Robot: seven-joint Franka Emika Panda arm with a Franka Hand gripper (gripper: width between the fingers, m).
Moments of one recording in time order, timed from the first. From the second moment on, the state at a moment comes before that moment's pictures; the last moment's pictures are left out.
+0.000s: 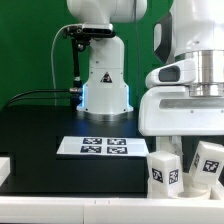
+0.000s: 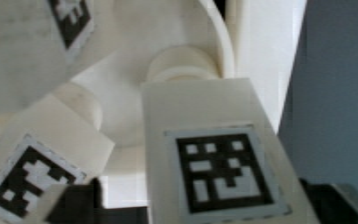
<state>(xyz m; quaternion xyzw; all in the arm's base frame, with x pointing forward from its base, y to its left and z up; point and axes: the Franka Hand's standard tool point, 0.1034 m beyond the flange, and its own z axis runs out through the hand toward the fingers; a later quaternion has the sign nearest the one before) 0.593 0.121 0.069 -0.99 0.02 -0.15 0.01</state>
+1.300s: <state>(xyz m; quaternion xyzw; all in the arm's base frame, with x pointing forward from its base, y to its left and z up) 0.596 0.119 0.072 -0.99 0.14 -0.01 0.02</state>
